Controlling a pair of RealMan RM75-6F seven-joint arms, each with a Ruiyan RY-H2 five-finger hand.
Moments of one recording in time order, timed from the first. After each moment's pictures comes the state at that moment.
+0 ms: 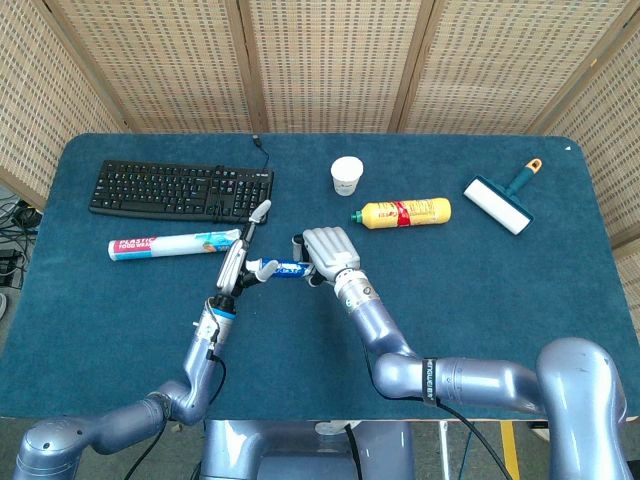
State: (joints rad) left arm -0.75 -2.02 -0.33 -0.96 1.40 1.25 -0.76; right arm 1.17 -1.62 0.38 -1.53 -0.44 0.92 -0.52
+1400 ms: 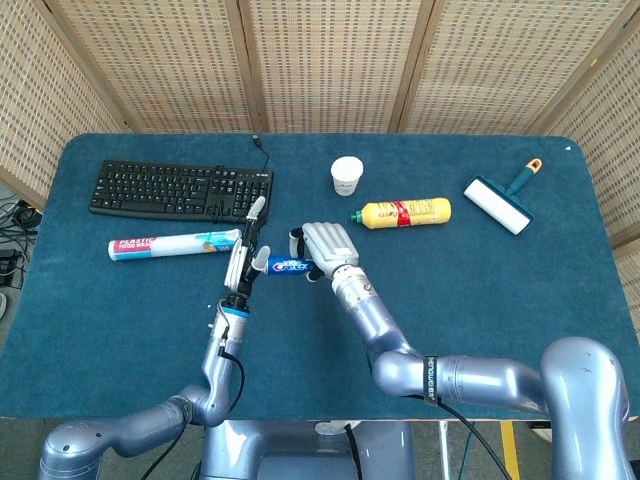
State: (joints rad) left arm -0.79 -2.12 -0.42 -0.95 1.32 1.20 -0.96; right arm 1.18 -1.61 0.40 -1.55 -0.47 0.91 -0.37
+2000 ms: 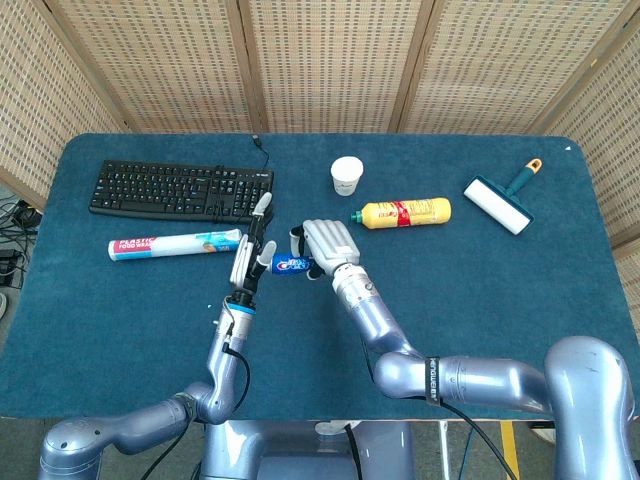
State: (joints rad) left arm -0.80 -2.11 -0.45 -0.99 1.29 1.18 -0.91; right arm 1.18 -1.59 0.40 -1.57 -0.47 0.93 -0.37
